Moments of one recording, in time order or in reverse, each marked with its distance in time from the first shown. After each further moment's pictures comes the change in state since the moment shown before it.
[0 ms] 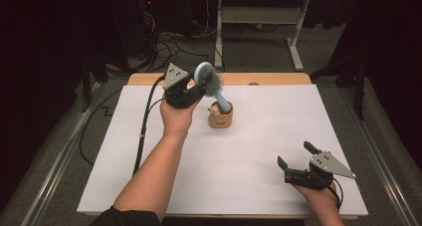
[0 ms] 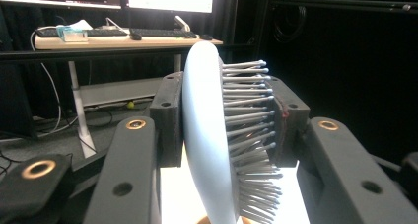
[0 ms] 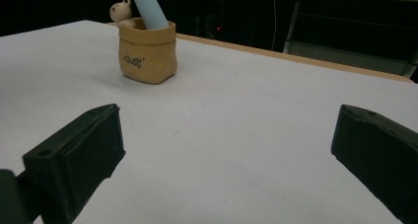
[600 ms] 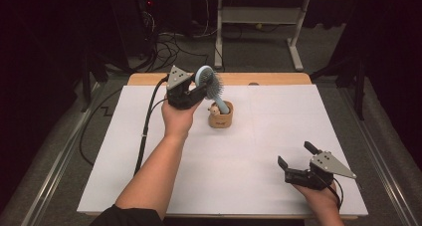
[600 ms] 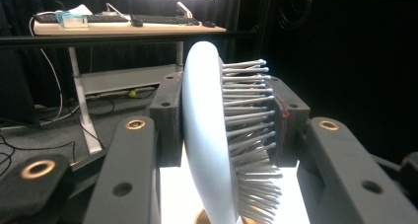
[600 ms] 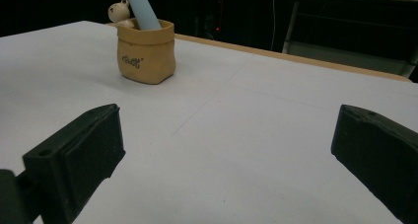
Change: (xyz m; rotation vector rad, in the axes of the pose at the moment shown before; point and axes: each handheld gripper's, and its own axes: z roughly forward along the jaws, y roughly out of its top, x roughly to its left) left arm 0.005 -0.010 0.008 0.041 0.009 -0.009; right arm -0.001 -0.001 0.000 -0.002 -0.002 0.003
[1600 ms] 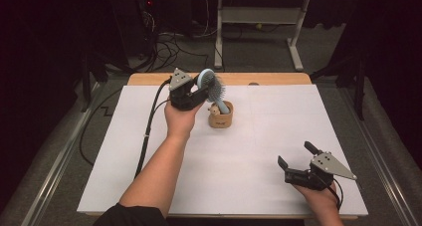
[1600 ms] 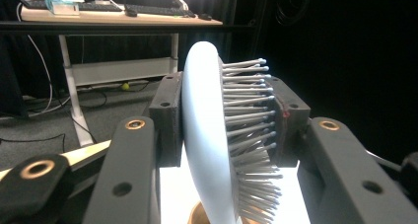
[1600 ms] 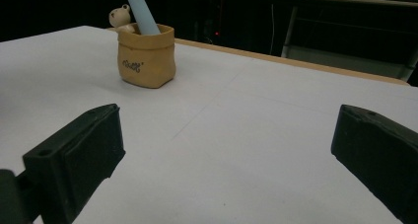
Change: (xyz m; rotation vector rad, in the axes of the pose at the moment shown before) left arm 0.005 -0.013 0.012 0.025 -0.021 -0.026; right arm 0.001 -0.001 -0.001 -0.019 -0.004 0.000
